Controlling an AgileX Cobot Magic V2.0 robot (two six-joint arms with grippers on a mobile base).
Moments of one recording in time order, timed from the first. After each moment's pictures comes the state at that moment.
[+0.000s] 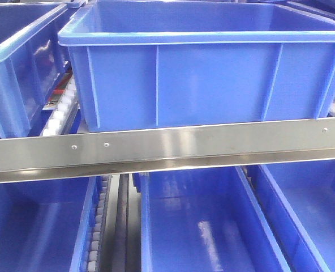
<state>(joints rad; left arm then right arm) -0.55 0.35 -0.74 0.22 0.60 -0.27 0.26 0.22 -0.58 -0.07 0.54 0.14</state>
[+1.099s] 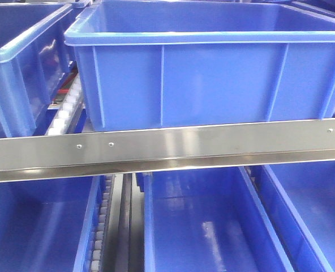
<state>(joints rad) -0.05 -0.01 0.03 -0.06 0.01 -0.06 0.26 0.22 -0.58 -0.07 0.54 0.14</state>
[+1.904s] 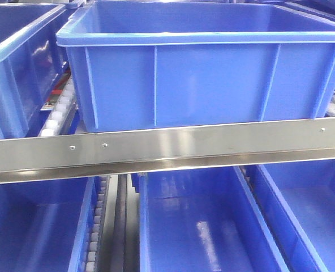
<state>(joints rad) -0.05 -0.01 0.03 -0.06 0.01 -0.06 0.12 0.20 -0.42 -0.09 0.42 0.10</state>
